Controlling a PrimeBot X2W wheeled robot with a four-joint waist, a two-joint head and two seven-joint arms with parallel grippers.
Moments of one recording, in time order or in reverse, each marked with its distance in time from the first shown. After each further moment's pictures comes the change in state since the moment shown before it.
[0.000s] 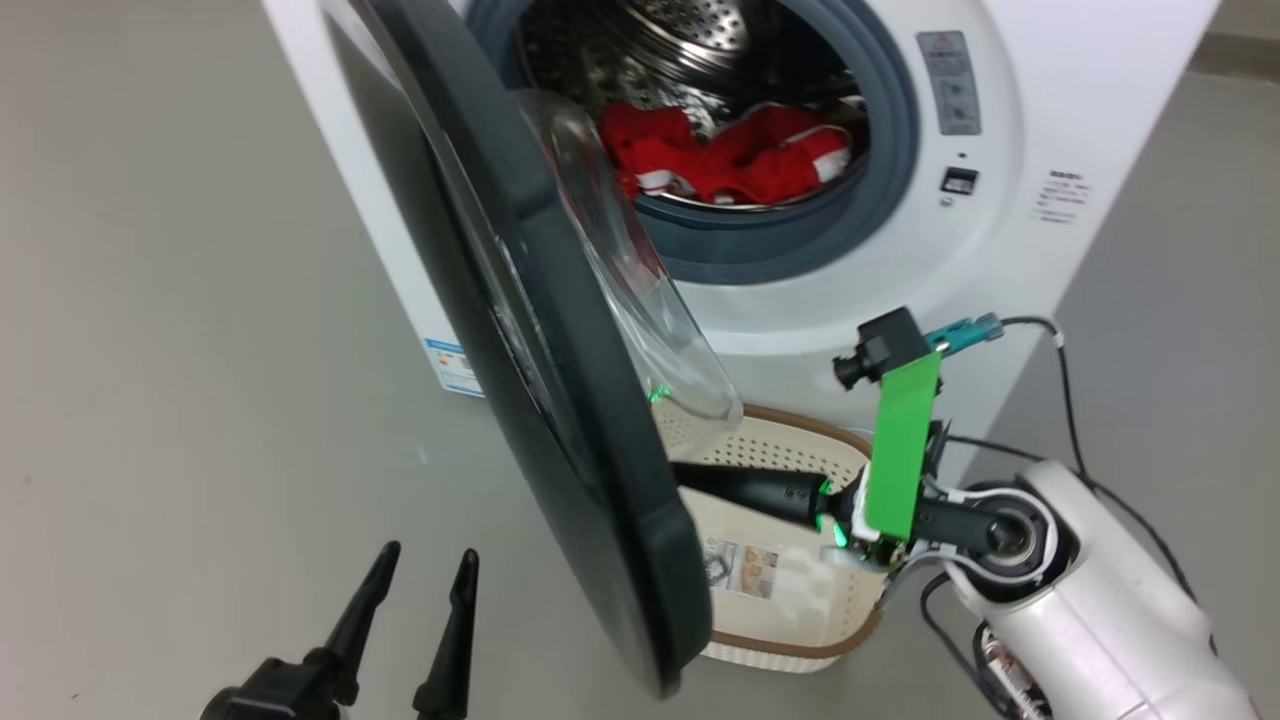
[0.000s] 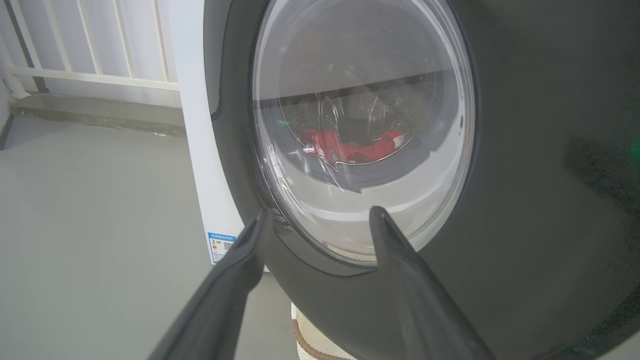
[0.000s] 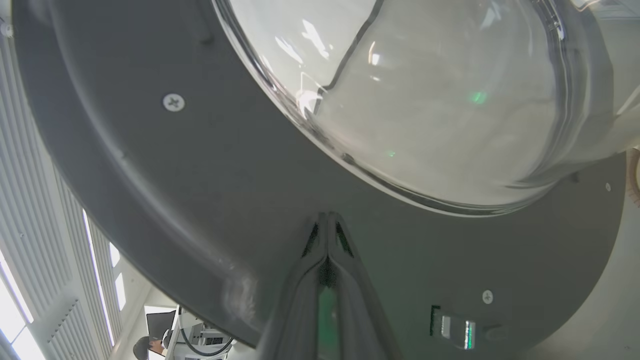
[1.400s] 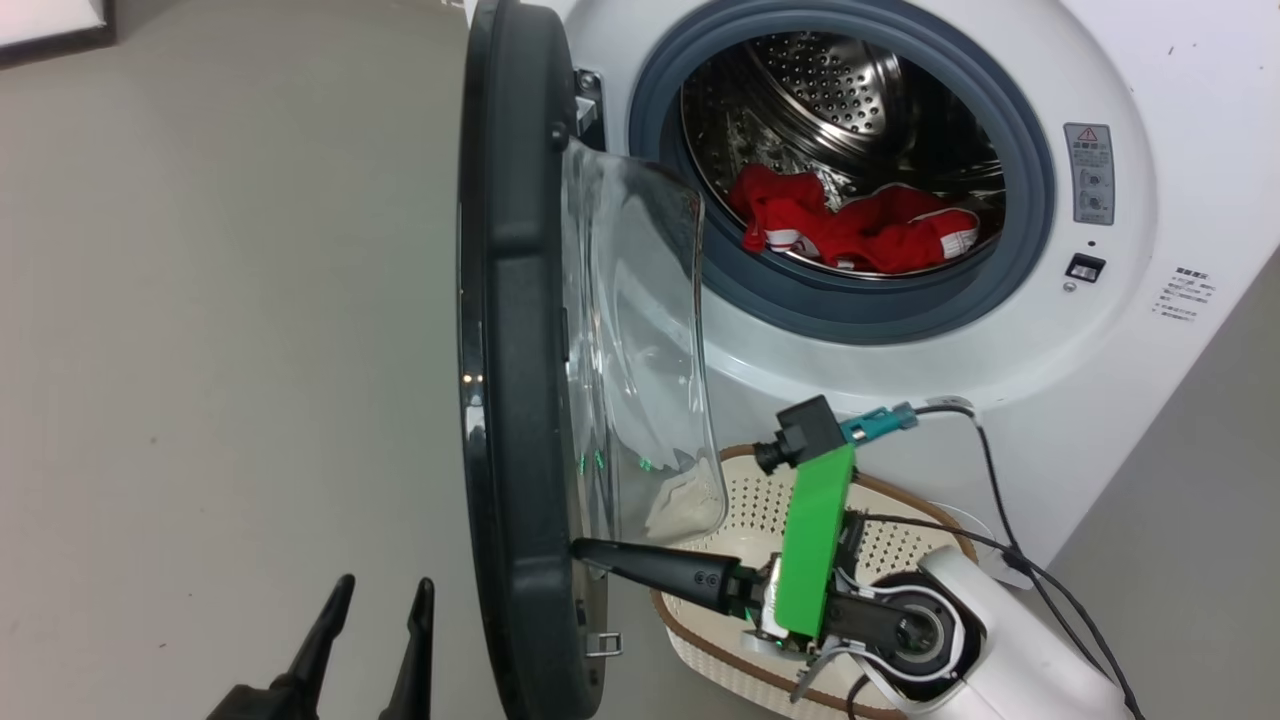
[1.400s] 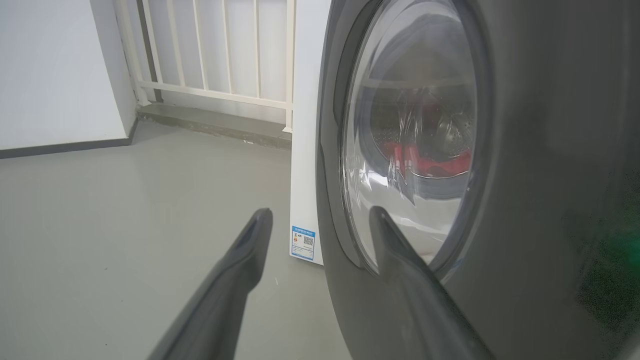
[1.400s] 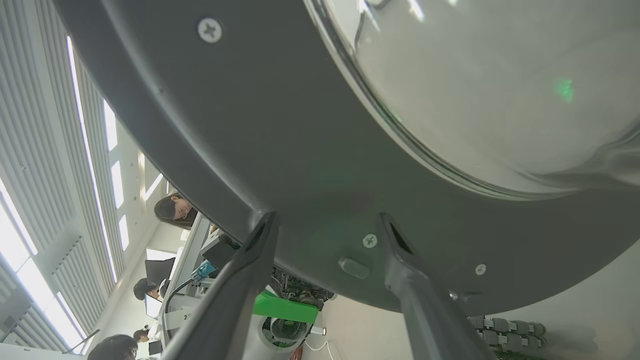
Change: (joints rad) left arm 0.039 0.001 0.074 0.030 0.041 0.011 0.000; right arm 0.086 0.076 0.140 -0.035 -0.046 -0.001 -0.163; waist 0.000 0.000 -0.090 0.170
